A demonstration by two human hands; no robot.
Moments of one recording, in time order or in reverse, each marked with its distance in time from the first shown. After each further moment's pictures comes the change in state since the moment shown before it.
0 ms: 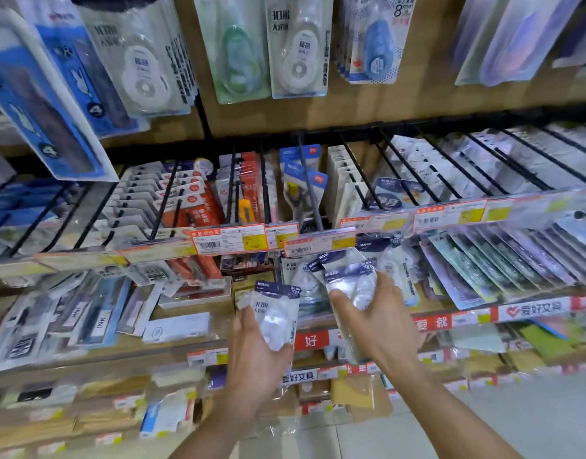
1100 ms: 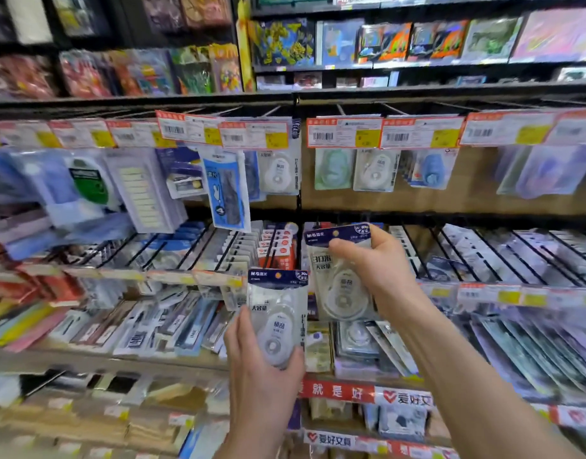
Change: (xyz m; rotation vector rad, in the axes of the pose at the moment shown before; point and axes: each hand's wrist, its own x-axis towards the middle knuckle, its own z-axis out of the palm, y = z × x) left_hand -0.105 0.028 -0.129 -0.357 0.500 0.175; right_hand -0.055 -0.186 -0.099 0.953 -0.303 -0.488
